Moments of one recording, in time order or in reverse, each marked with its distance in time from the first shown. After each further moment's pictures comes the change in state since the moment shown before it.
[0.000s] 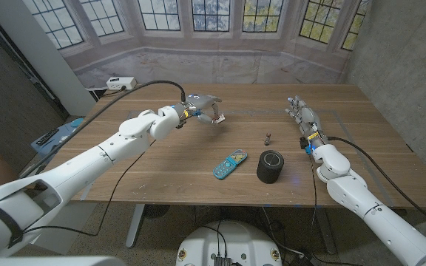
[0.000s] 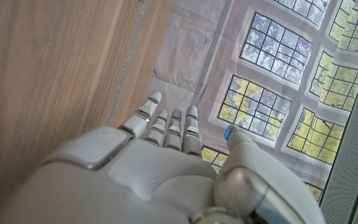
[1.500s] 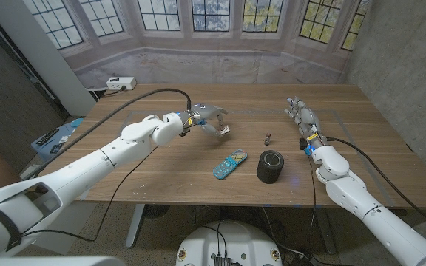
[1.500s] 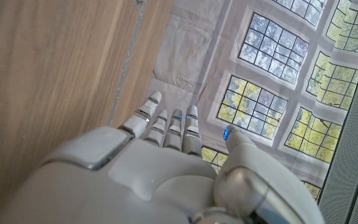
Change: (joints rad) left arm 0.007 0.005 0.036 -0.011 -0.015 -0.064 -0.069; left_hand -0.005 0.005 0.000 0.000 0.007 0.000 0.000 -0.003 0.000 0.004 0.004 -0.004 0.000 -0.004 0.004 0.000 0.000 0.000 0.000 -0.008 0.000; right arm -0.004 0.010 -0.001 0.005 -0.003 0.018 -0.003; right_hand -0.019 0.008 0.018 0.001 0.000 0.003 -0.008 -0.003 0.000 0.005 -0.013 -0.004 0.000 0.003 0.003 0.000 0.003 0.000 0.000 0.000 0.000
